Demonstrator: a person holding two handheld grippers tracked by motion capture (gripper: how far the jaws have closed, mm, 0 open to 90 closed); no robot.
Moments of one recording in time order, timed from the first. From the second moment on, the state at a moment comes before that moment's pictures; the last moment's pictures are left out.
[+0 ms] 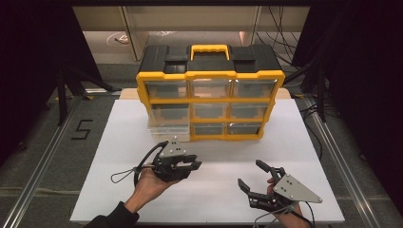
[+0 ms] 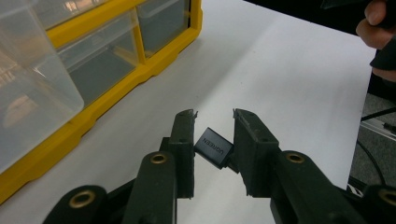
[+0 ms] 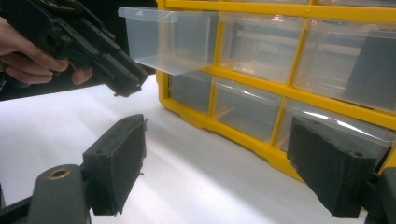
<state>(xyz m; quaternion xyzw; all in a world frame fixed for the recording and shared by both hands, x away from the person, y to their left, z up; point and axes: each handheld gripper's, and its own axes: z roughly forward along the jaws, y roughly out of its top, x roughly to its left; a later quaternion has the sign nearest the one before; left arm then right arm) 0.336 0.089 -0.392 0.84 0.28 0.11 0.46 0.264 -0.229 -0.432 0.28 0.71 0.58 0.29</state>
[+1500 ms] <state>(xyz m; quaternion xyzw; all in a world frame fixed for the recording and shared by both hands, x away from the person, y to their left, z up) 0.337 0.116 -0.355 0.79 0.29 0.15 0.51 0.264 -0.229 -0.432 0.28 0.71 0.58 0.29</state>
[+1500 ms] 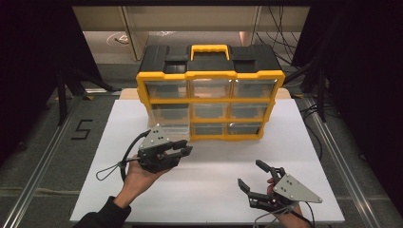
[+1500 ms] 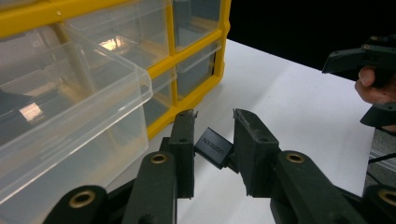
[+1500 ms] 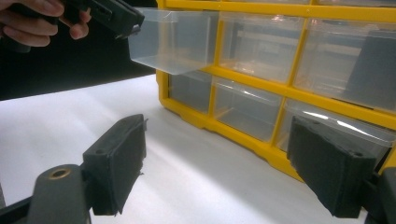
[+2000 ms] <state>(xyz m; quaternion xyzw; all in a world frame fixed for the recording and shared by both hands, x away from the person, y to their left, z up) 0.343 0.130 -0.343 0.77 0.31 0.17 0.53 0.264 -0.229 -0.433 0.28 0.71 0.58 0.29</state>
